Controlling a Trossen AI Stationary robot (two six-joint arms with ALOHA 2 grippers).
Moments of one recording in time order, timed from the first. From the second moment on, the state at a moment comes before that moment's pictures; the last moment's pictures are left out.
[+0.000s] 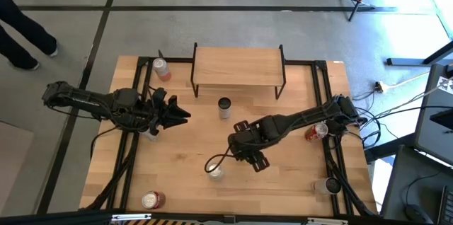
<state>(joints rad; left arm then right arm) -0.14 0.68 0.49 0.28 0.01 -0.67 0.31 1.92 1.80 -1.15 -0.04 -0.17</state>
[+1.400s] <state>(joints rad) -0.24 0.68 0.49 0.21 0.07 -0.70 0.43 1.95 2.16 -1.29 0.14 0.59</state>
